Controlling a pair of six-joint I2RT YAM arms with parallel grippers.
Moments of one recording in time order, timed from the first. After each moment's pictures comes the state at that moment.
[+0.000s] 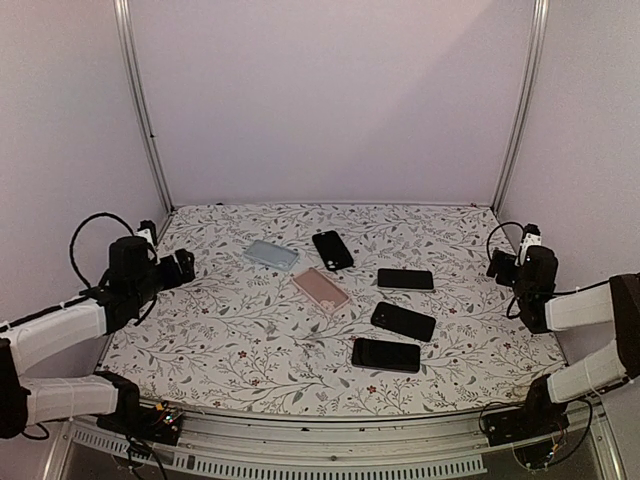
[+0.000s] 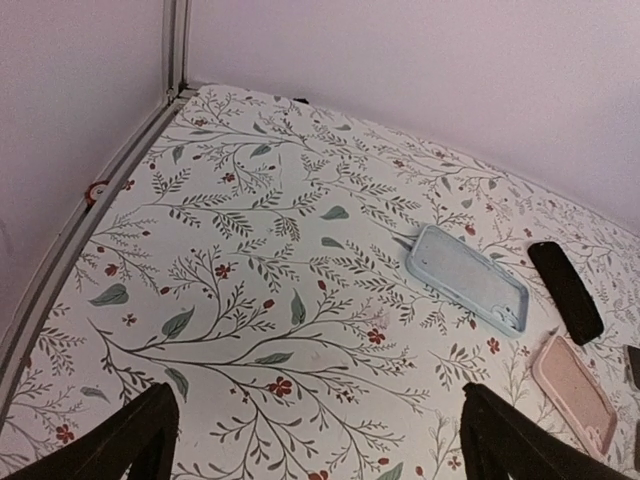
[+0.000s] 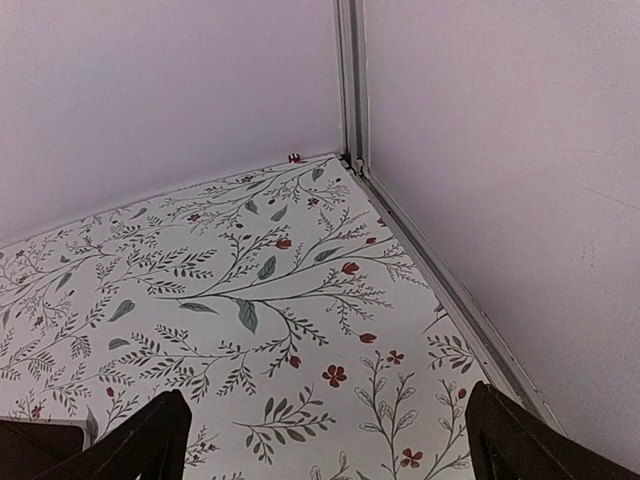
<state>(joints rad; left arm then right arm) -0.25 1.01 0.47 0.08 -0.24 -0.41 0.05 1.32 0.33 0.71 0.32 0.17</state>
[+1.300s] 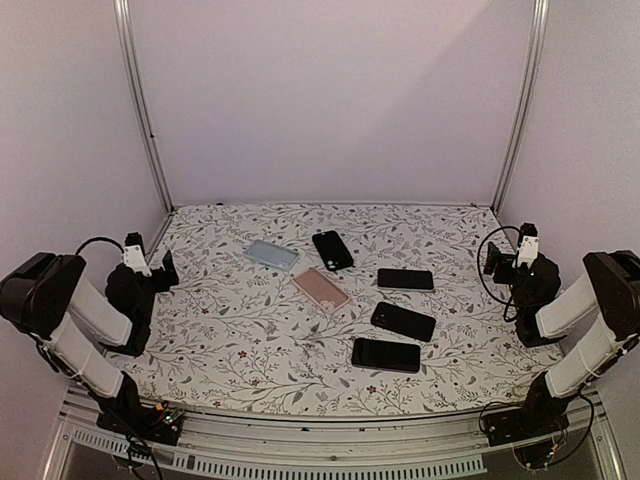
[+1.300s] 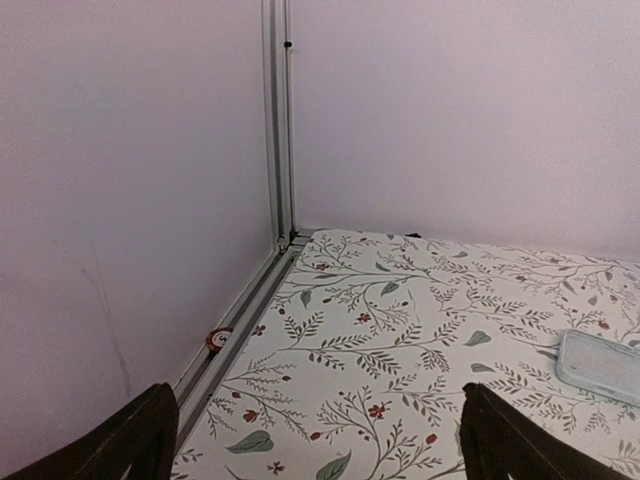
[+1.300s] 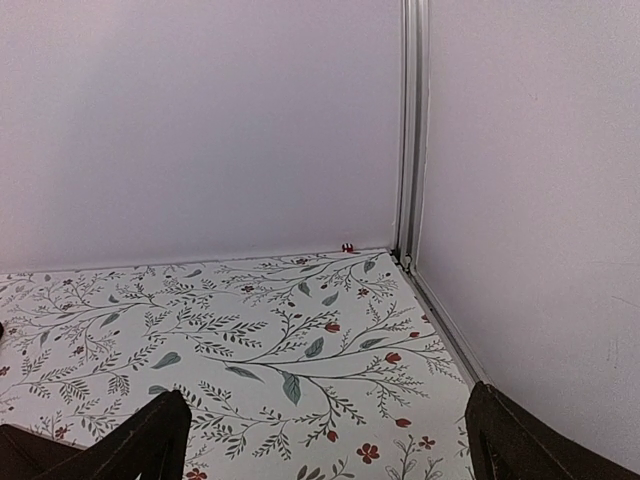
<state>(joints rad) -0.04 1.55 0.16 1.38 -0.32 0.00 0.03 1.54 0.23 1.30 0.17 0.02</state>
